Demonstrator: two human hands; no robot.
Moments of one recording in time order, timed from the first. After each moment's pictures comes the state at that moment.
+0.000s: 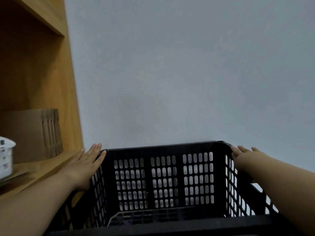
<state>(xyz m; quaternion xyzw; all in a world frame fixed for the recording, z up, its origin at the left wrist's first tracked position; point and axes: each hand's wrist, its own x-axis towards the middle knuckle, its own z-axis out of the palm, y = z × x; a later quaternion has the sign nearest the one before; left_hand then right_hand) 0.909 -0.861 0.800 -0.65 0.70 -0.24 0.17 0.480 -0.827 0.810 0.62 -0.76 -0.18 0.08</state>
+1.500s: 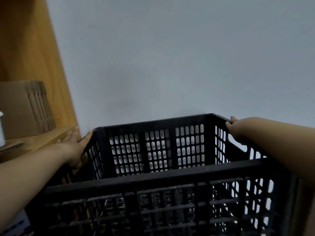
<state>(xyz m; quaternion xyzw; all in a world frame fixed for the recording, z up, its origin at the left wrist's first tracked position) 0.922 -0.851 0.798 -0.75 0.64 -0.06 0.17 0.492 -0.826 0.800 0.58 -0.79 -0.18 0.08</state>
